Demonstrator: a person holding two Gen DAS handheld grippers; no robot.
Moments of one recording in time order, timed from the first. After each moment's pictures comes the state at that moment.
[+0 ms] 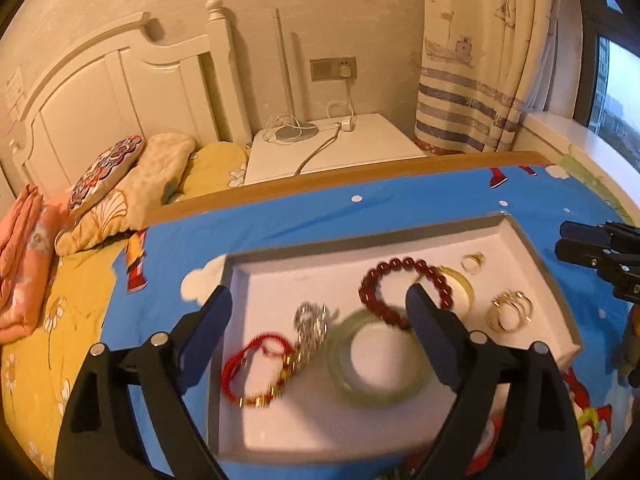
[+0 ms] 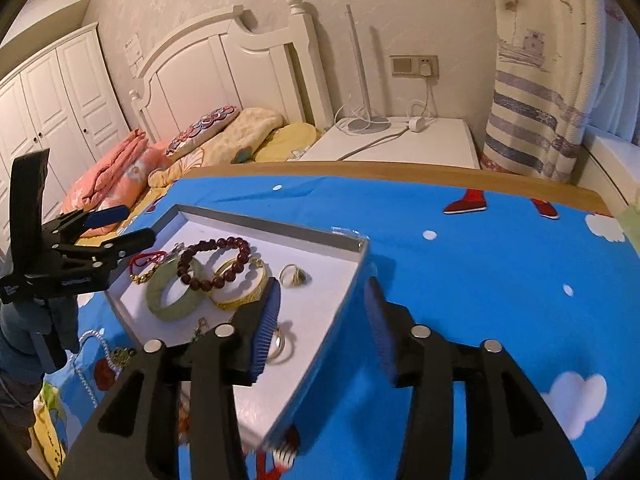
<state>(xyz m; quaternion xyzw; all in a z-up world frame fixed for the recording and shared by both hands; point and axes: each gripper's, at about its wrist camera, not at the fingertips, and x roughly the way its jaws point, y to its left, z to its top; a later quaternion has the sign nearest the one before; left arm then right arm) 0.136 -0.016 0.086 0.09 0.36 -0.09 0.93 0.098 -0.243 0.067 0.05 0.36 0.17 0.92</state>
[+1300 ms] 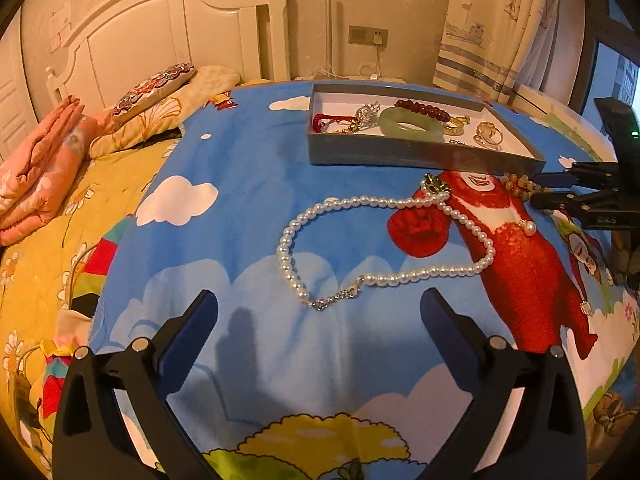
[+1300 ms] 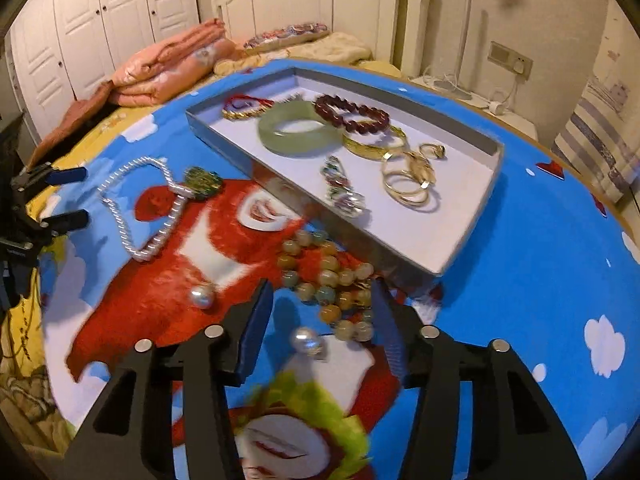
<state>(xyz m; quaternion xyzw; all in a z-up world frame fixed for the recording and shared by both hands) -0.074 0.094 0.024 0.03 0.40 -0.06 0.91 0.015 -0.166 0.018 -0.13 0.43 0.26 0.86</state>
